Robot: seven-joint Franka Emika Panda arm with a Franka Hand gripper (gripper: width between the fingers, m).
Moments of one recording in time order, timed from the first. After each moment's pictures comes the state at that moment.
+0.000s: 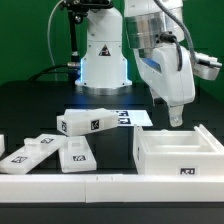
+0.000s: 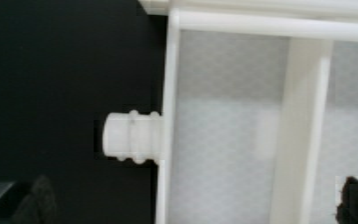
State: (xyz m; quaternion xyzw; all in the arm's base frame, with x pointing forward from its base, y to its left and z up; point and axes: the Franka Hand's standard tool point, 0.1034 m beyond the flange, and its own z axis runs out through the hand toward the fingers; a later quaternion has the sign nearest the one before) arm 0.542 0.070 0.076 -0.72 0.68 0.08 0.07
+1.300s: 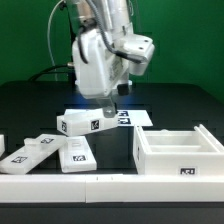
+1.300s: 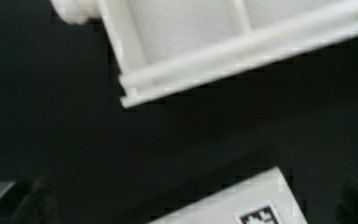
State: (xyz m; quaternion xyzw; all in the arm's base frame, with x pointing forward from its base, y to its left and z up) arm 0.554 -0.009 0.096 -0.59 0.80 0.10 0.04
